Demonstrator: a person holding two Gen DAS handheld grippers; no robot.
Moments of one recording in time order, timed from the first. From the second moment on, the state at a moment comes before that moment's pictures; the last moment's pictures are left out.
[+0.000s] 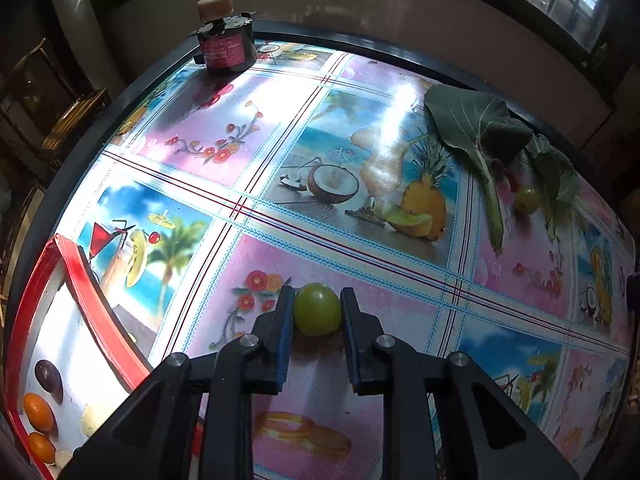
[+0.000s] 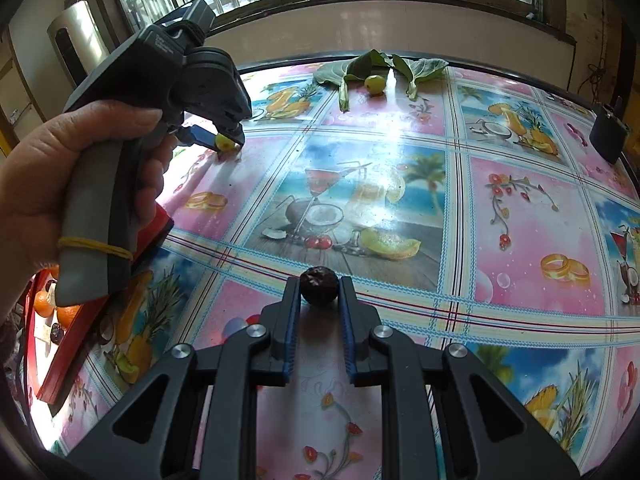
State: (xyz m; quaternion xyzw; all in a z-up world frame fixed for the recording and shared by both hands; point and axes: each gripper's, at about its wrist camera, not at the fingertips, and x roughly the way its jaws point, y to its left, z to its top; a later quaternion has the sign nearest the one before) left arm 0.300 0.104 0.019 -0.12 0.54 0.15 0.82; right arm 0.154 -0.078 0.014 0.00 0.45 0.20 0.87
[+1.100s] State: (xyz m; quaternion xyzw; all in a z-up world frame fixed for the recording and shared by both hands) left arm 0.012 0.065 0.042 -0.06 0.52 0.02 0.85; right arm 0.022 -0.108 0.024 -0.01 0.46 0.21 0.86
